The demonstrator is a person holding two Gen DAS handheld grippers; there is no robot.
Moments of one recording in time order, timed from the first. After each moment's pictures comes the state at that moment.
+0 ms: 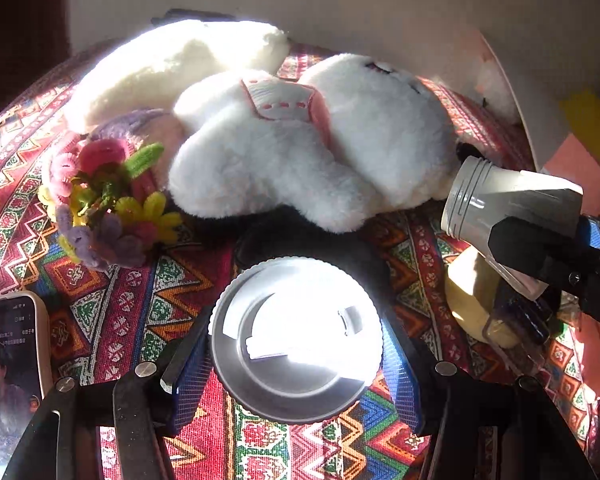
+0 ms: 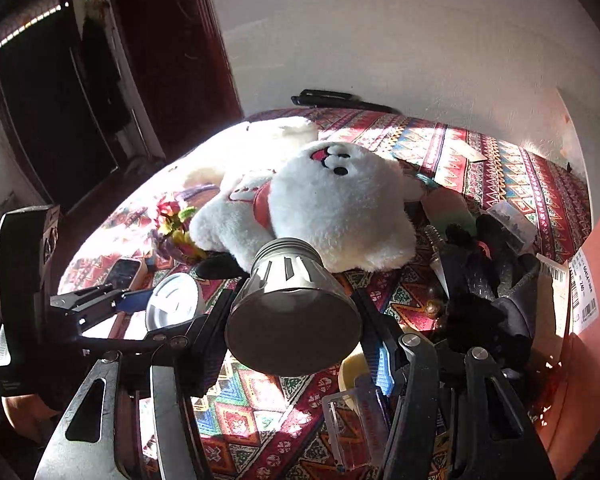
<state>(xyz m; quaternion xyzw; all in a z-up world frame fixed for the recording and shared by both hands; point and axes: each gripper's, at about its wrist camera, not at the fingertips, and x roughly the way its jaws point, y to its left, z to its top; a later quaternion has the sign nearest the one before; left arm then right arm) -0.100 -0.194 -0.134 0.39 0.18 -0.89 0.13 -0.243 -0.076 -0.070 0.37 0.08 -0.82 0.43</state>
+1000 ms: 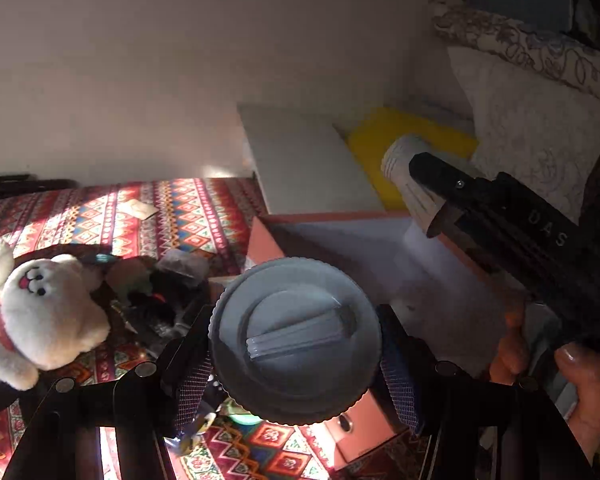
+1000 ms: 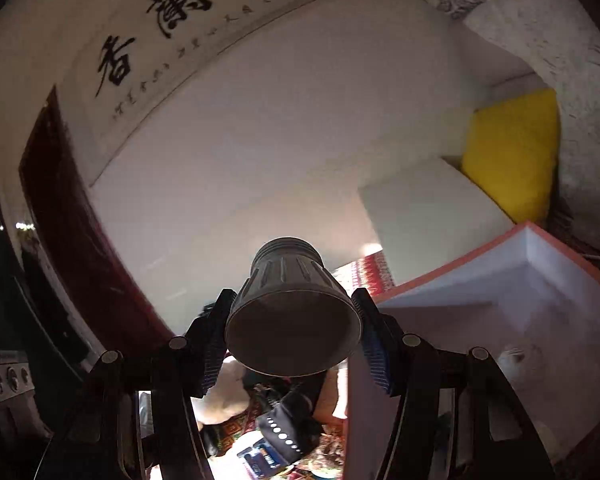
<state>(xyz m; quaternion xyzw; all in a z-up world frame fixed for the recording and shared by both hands) -0.183 0.018 0.029 0.29 0.08 -0.95 -0.08 -0.240 0.222 0.041 0.19 -0.22 -0.94 0.20</state>
